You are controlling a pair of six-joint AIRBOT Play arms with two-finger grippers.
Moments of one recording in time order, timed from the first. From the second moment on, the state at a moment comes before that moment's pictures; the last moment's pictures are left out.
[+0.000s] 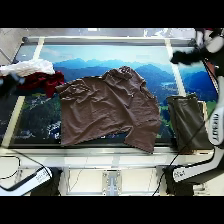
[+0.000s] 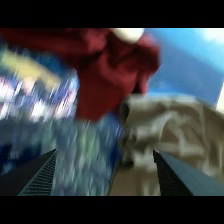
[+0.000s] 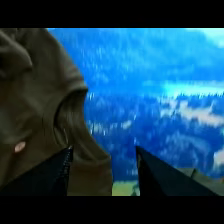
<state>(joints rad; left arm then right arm) 0.57 -1.12 1.09 1.05 -0.99 -1.44 -0.21 -1.60 1.82 -1.24 1.28 1.33</state>
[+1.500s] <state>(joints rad) 0.44 -0.90 0.25 0.89 -1.01 -1.67 -0.39 -1.30 1.35 -0.86 1.27 1.08</state>
